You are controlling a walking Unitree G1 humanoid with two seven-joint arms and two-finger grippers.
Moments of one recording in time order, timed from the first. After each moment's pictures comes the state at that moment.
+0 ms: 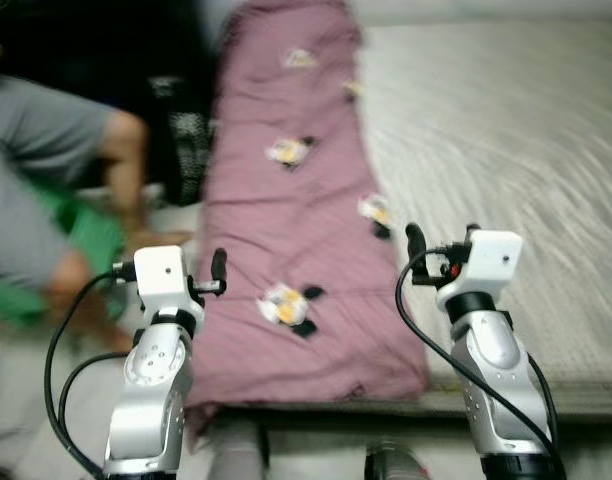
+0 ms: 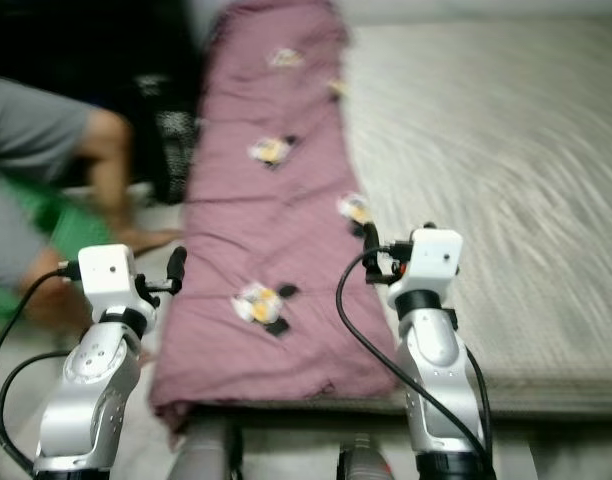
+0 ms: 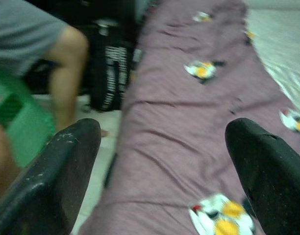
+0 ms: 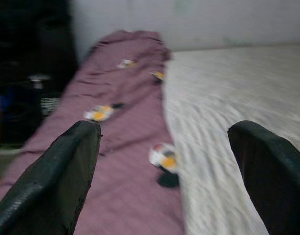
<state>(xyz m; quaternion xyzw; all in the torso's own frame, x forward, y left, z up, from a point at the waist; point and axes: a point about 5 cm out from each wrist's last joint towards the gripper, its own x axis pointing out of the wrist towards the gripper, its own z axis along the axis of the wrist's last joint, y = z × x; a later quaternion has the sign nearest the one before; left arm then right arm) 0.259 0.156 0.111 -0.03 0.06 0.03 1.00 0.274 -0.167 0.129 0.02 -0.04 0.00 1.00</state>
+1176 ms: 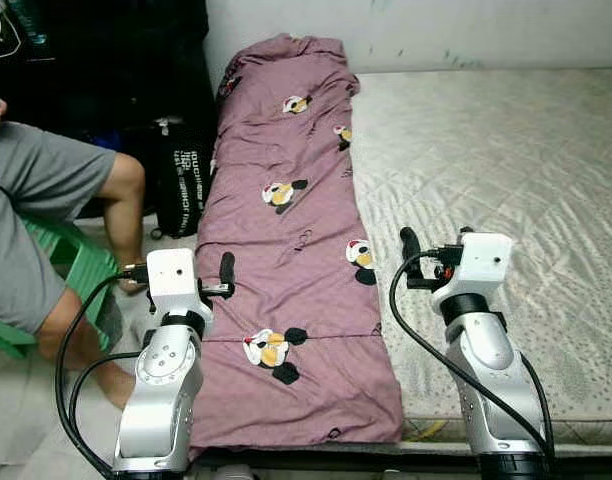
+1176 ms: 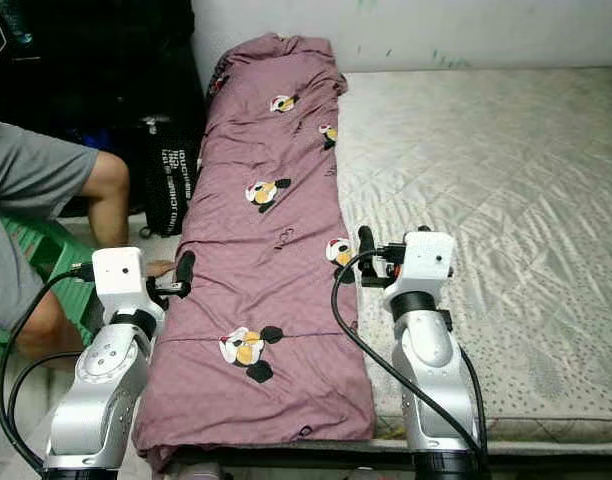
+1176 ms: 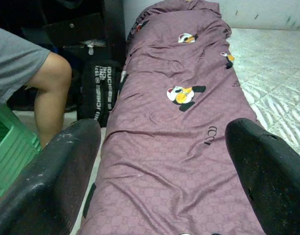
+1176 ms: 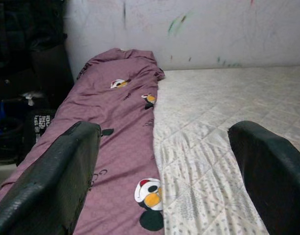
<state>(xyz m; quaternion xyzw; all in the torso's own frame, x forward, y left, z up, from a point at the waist) 0.260 0.148 0.105 -0.03 0.07 0.03 1.00 0.274 -0.165 0.124 0.01 -0.02 0.00 1.00</state>
